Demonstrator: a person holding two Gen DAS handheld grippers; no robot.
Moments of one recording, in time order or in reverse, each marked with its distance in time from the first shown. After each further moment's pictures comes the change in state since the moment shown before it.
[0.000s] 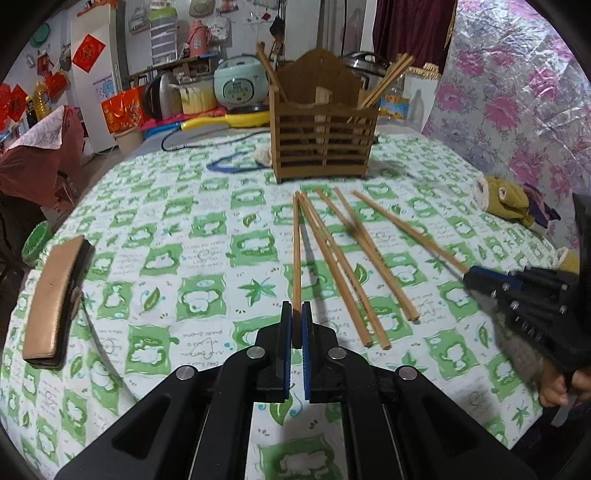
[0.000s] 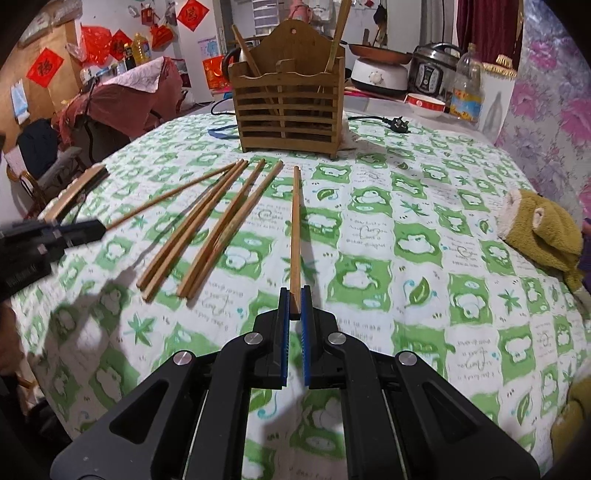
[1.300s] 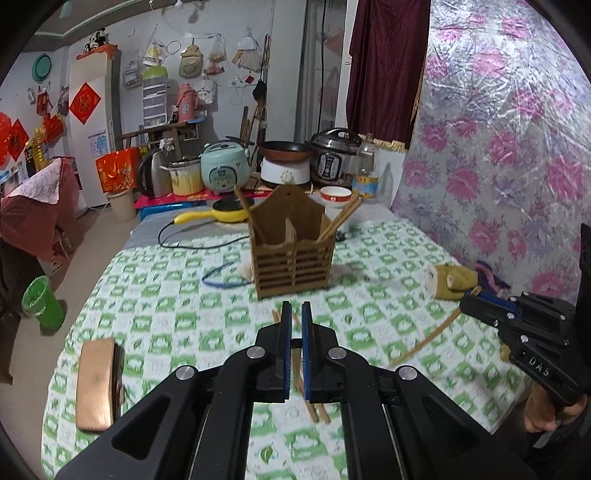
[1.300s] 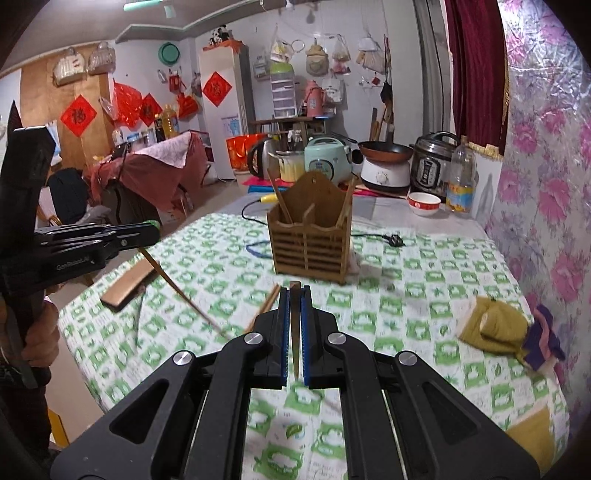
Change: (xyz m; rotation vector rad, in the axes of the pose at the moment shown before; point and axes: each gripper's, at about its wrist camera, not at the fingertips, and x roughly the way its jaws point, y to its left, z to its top) left arm -0.111 -0.022 0.092 0.040 -0.229 -0.065; right arm -0.139 0.003 0.067 -0.007 -0.314 0.076
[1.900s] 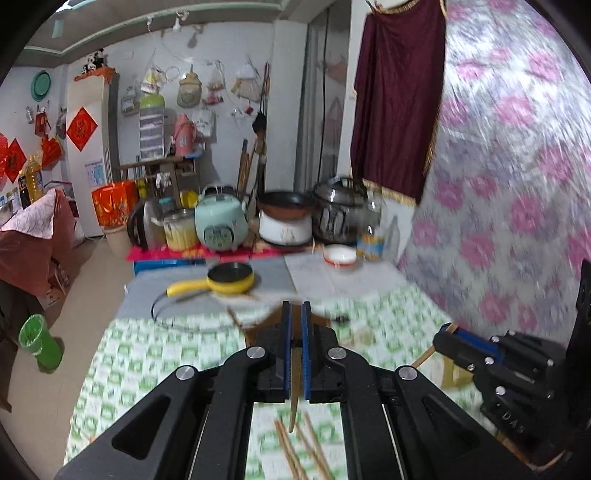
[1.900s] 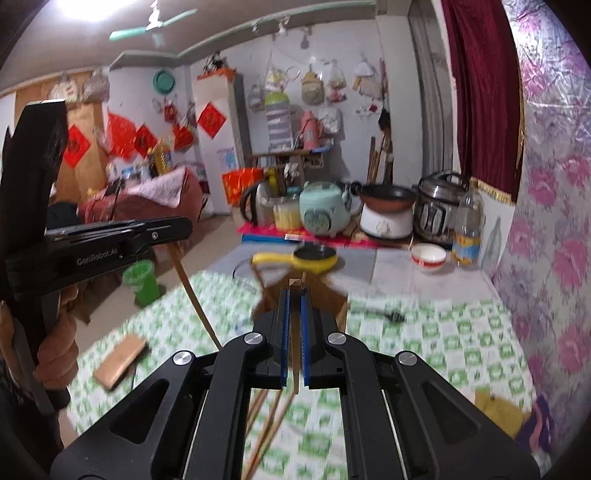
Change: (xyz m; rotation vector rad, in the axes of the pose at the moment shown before) left arm 0.045 0.006 0.159 -0.007 -0.122 0.000; right arm 0.049 -0.023 0.131 0.035 -0.123 -0.002
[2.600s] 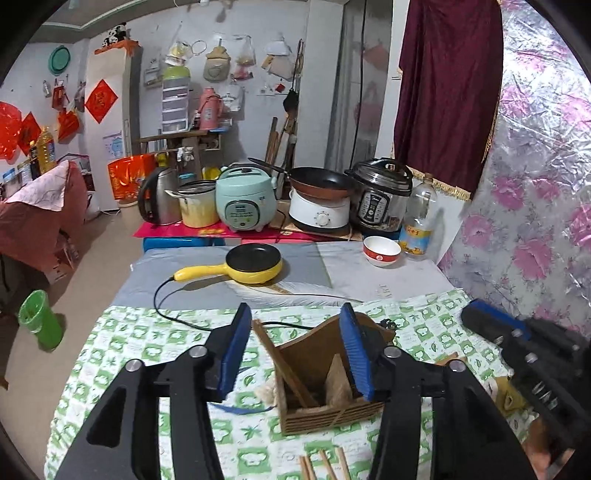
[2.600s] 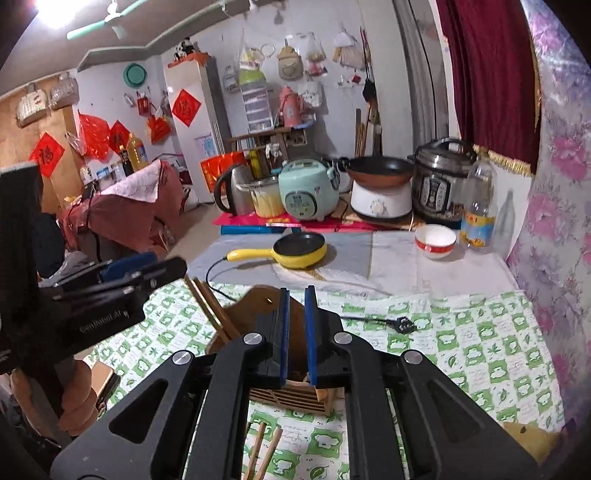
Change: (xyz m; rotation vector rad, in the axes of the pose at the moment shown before) left arm 0.107 0.051 -0.013 -0.079 0.068 0.093; right arm 0.120 -0.032 0.014 0.069 0.092 -0.029
